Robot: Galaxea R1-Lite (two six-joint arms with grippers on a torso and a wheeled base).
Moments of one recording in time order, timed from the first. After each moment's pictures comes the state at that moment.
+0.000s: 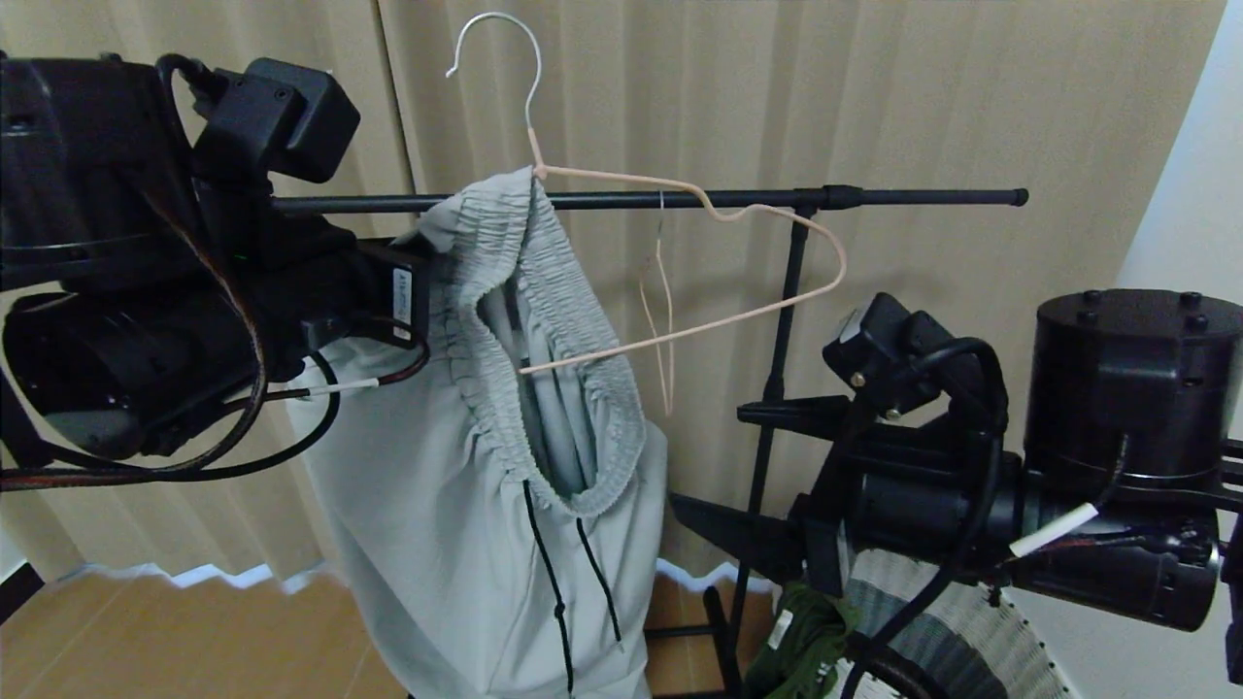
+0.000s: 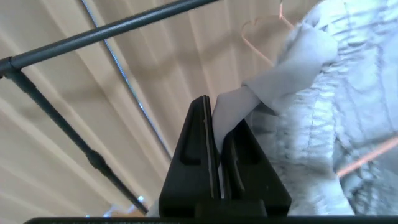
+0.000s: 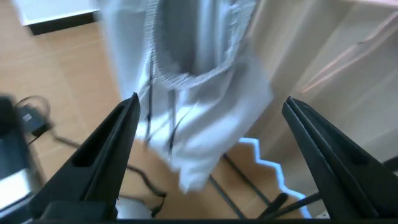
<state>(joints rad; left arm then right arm) -0.52 1.49 -1.01 -0.40 0.34 0.22 0.76 1.56 -0.77 -0.50 0.13 -0.07</state>
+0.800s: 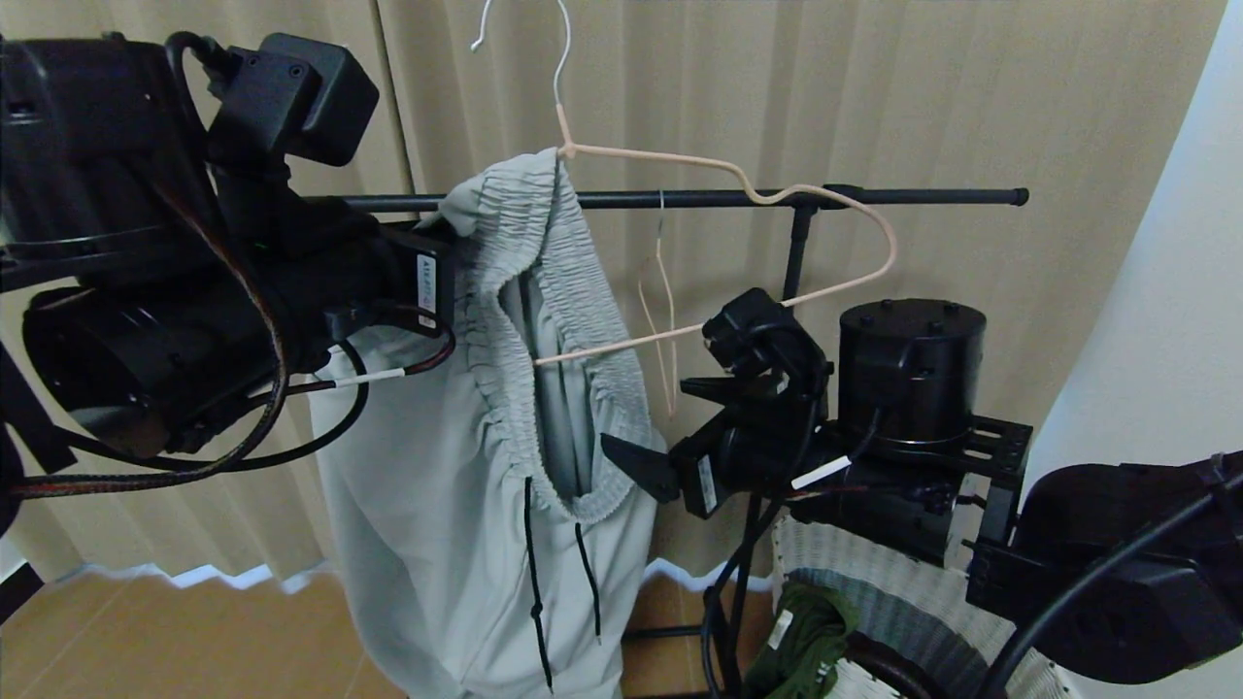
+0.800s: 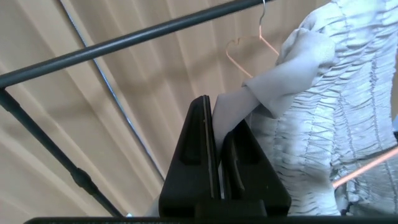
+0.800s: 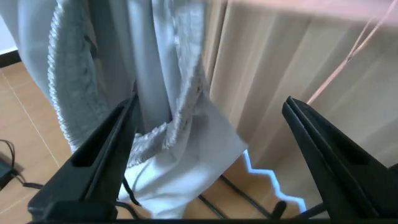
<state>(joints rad) -0.57 1.50 -1.02 -0.46 0.34 0.22 0.76 1.83 -0.92 -0.65 0.00 0.00</state>
